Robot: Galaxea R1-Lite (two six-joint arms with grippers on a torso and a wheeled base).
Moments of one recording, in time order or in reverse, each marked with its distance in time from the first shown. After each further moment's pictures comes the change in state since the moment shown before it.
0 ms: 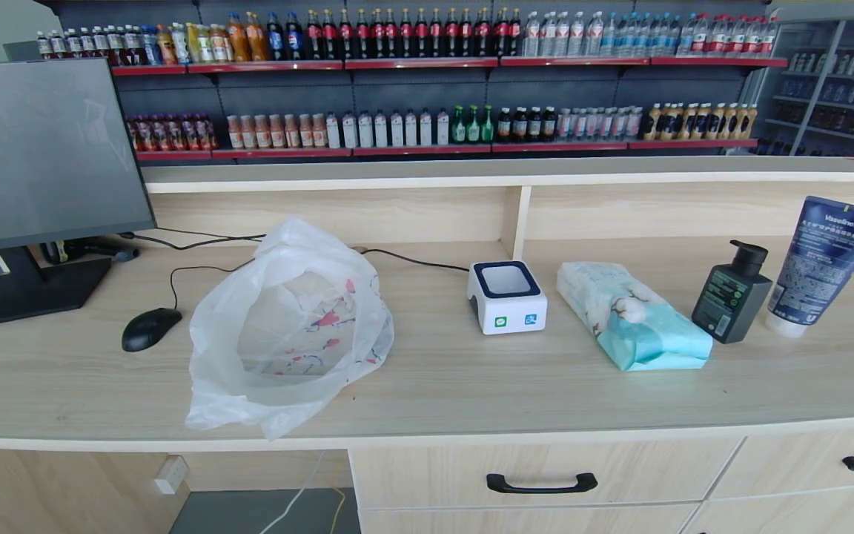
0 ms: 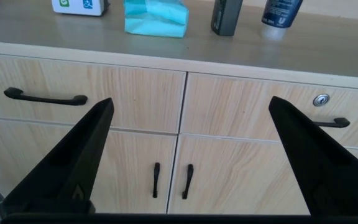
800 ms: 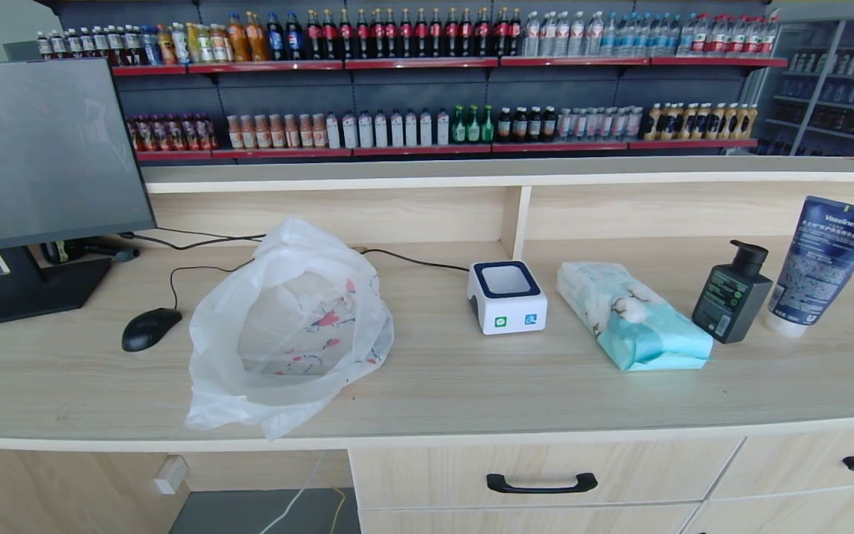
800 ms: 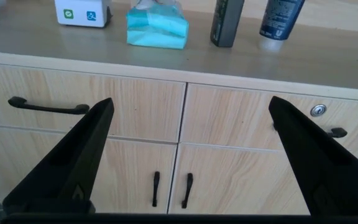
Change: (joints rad) left arm 0.000 0.000 0.000 0.000 0.000 0.000; right arm 0.000 0.001 -0.012 -0.041 0.007 -0.004
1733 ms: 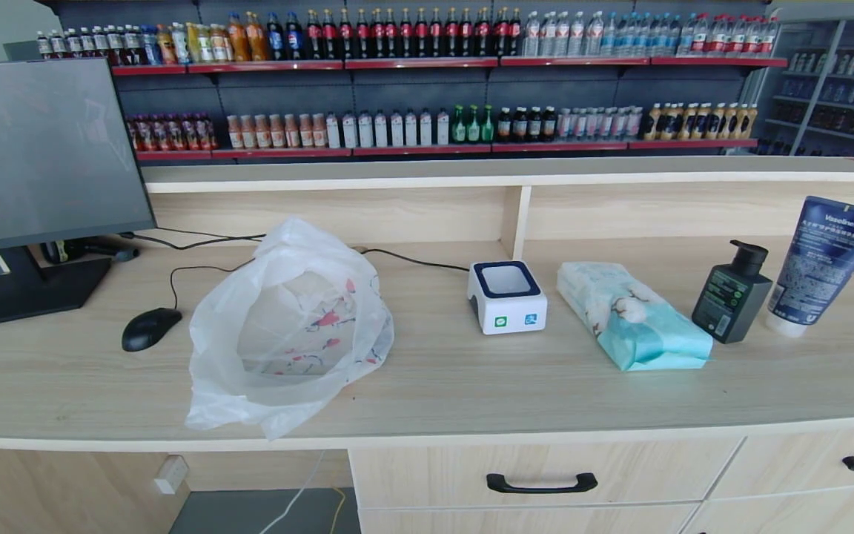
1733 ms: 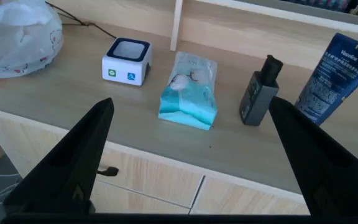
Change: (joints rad) left arm 0.000 0.000 0.000 0.000 0.000 0.000; right arm 0.109 0.701 -0.531 -0.067 0.097 -0.038
